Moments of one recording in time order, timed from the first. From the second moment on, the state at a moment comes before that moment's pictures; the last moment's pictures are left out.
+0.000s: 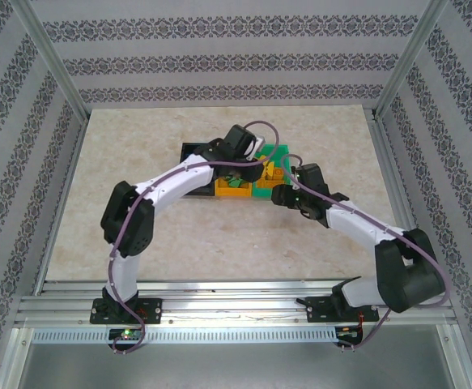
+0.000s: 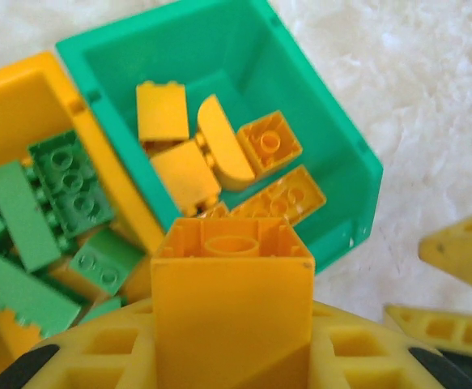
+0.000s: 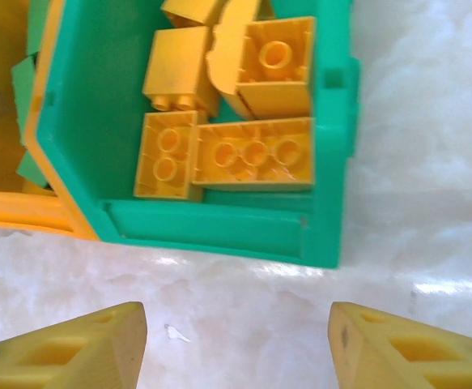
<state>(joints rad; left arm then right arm) -0.66 2.00 1.71 -0.55 0.09 -0.21 0.34 1.36 0.71 -0.18 -0.10 0.47</state>
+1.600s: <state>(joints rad) -0.59 1.79 1.42 -0.41 0.01 -0.19 0.20 1.10 0.64 -0.30 -0.01 0.43</state>
